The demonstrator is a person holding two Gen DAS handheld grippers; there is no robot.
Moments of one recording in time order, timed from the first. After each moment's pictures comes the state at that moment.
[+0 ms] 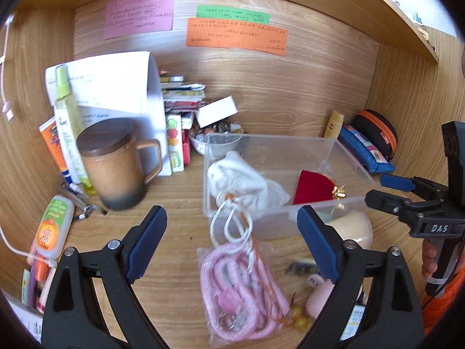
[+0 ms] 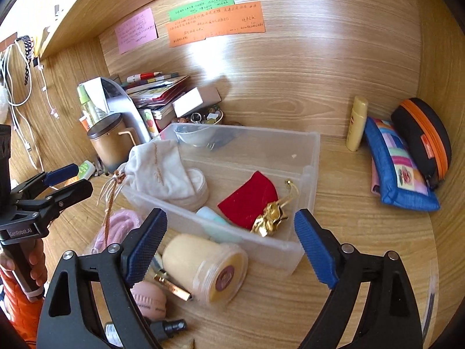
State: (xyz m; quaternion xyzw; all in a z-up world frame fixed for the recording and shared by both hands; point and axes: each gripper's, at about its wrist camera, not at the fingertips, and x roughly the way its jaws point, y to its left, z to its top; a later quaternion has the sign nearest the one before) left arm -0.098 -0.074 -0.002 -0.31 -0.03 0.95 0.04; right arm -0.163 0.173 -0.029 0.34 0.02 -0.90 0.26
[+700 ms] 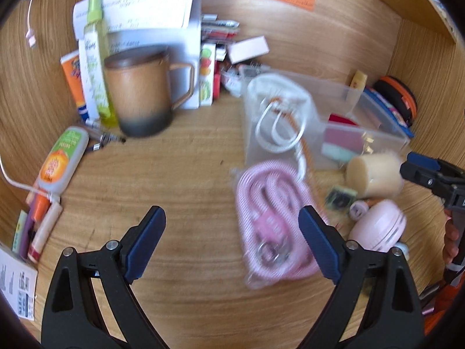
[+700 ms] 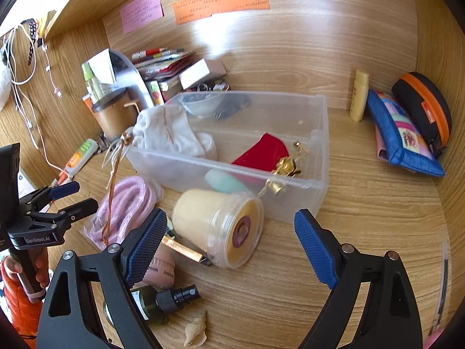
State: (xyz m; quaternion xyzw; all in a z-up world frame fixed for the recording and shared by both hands) left arm -0.069 -0.103 -0.066 -0.39 -0.05 0.92 0.01; right arm -0.136 0.167 -0.057 0.37 0.03 -0.89 0.26
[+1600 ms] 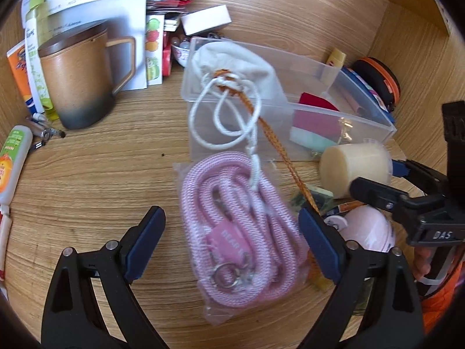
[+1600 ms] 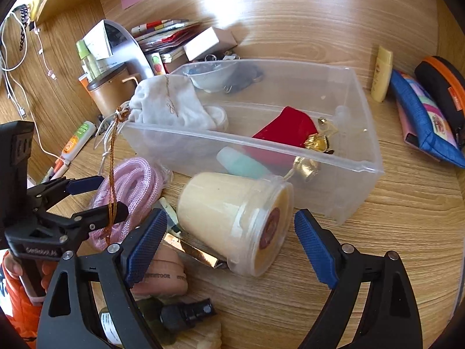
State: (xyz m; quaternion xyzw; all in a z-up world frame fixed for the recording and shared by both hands) left arm -0.114 -0.070 -0.079 -0.43 -0.06 0.89 0.09; right arm -0.151 0.139 -0.085 0.42 0.04 -0.87 0.27
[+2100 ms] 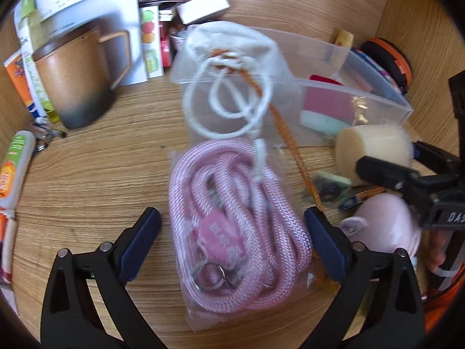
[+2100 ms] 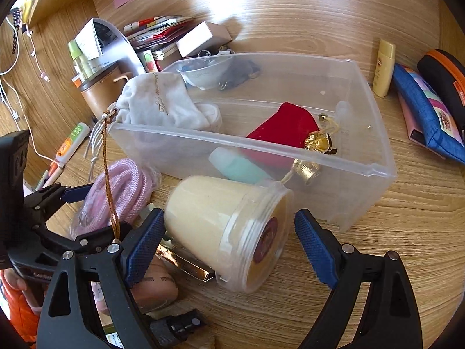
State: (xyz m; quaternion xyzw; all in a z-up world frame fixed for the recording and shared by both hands) left arm -0.122 -0.064 -0.090 -0.45 -0.02 0.89 0.06; right arm -0.162 0.139 -0.093 0.42 0.03 -0.87 0.27
